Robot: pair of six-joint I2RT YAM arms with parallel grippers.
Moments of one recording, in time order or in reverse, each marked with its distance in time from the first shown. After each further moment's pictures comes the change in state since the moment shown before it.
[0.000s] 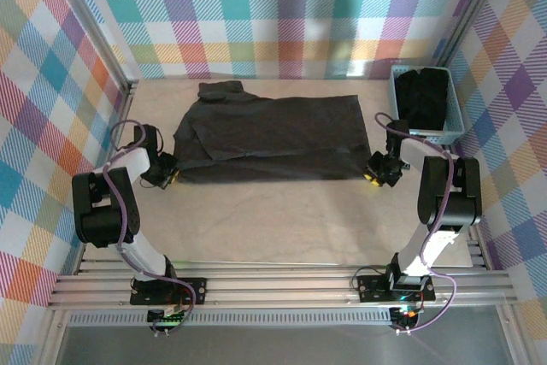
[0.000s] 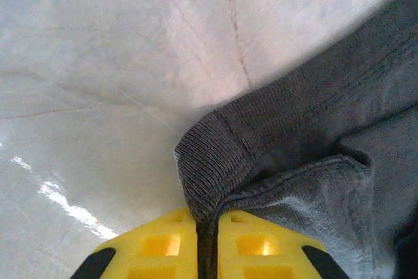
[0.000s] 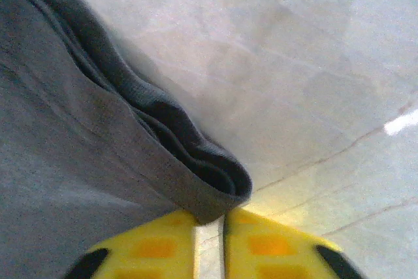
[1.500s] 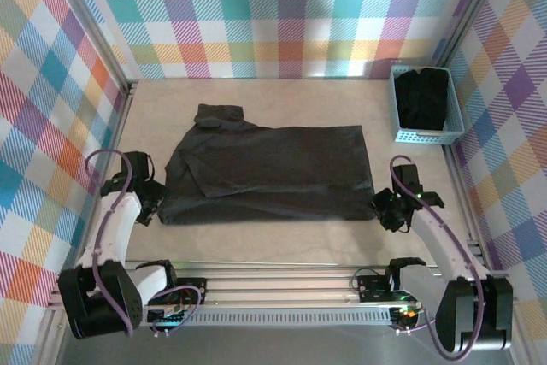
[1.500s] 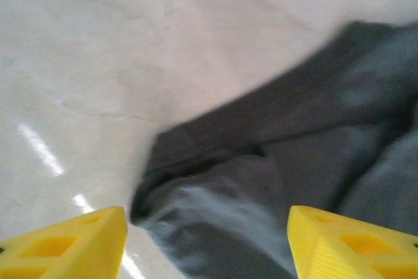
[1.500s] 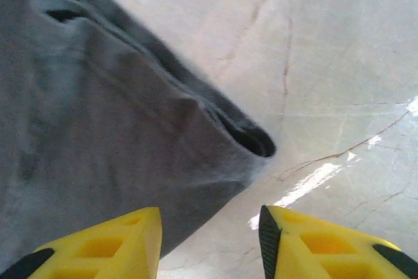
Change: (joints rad) left arm -0.020 -0.653 -0.215 -0.348 -0.188 -0.068; right arm 0.120 -0.857 -0.495 -0.091 0.059 0.312
